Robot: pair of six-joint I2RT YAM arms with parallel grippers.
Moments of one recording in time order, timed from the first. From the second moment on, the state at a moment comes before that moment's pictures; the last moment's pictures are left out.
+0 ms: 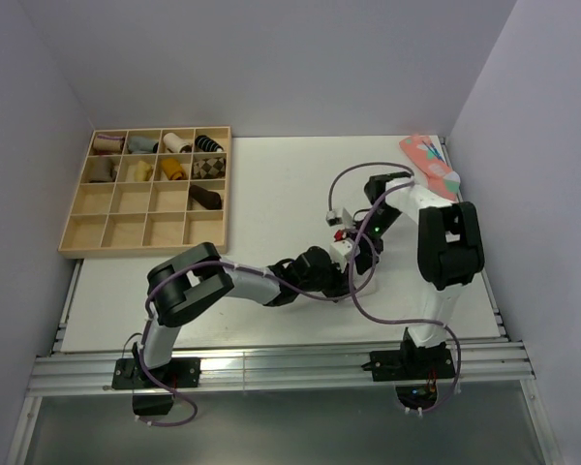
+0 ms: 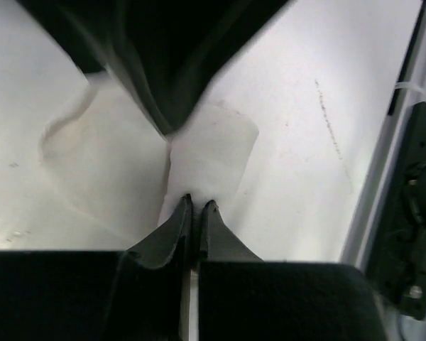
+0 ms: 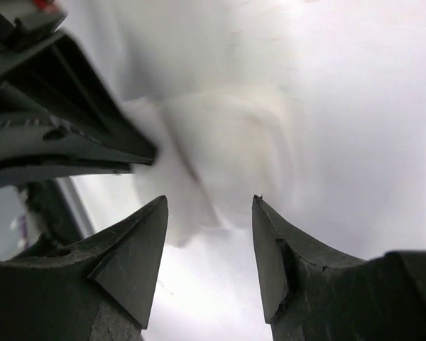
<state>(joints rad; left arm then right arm) -1.12 2.01 1.03 0.54 0.15 -0.38 0.17 1.90 1.29 -1.23 -0.54 -1.15</state>
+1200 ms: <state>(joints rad) -0.95 2.19 1.34 0.08 0.63 -1.05 0.01 1.31 0.77 -0.99 -0.58 -1.43</state>
